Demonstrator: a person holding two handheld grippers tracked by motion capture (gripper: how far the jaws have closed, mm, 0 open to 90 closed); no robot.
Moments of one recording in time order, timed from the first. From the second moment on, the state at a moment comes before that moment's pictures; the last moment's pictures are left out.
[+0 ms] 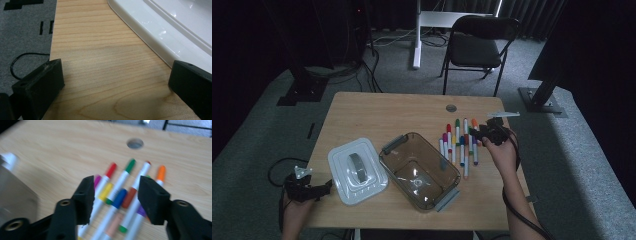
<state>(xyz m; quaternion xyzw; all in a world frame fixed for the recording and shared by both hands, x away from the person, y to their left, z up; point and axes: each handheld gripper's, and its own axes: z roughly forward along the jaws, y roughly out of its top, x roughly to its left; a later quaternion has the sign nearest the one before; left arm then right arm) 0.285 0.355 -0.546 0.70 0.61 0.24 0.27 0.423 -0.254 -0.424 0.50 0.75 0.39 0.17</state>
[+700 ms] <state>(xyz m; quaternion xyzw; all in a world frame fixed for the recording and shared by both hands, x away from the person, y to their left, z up) 0.285 0.355 -0.546 0.70 0.61 0.25 0.27 0.489 -0.279 -0.479 0.58 0.72 0.33 0.16</state>
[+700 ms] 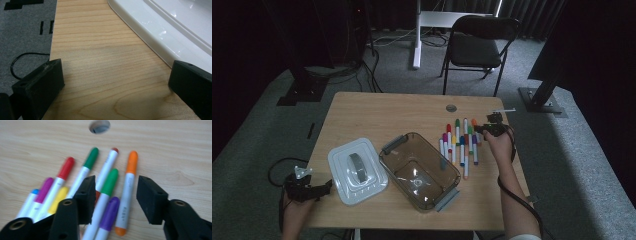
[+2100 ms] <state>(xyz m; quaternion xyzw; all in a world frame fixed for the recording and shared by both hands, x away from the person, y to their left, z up) 0.285 0.354 -0.546 0.70 0.61 0.24 0.27 0.528 -0.287 -0.520 0.67 0.68 0.27 0.13</state>
